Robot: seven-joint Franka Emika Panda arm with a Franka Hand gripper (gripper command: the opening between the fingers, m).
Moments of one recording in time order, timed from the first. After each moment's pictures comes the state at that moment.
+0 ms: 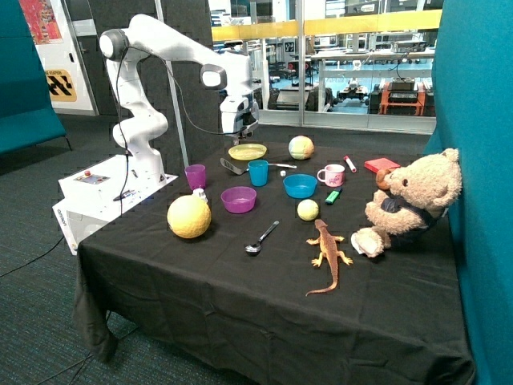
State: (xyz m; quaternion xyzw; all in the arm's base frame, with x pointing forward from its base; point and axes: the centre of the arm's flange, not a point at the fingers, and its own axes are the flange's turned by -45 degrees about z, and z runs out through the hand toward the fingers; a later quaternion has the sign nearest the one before) arm 0.497 -0.002 0.448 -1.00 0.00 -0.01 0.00
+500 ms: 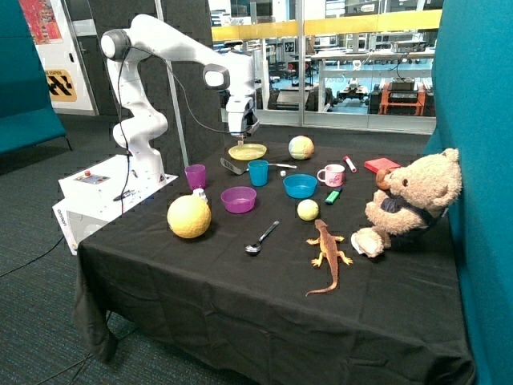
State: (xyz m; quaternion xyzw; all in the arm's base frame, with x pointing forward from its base) arm 0.504 0.005 0.447 -1.00 -0.10 0.00 0.00
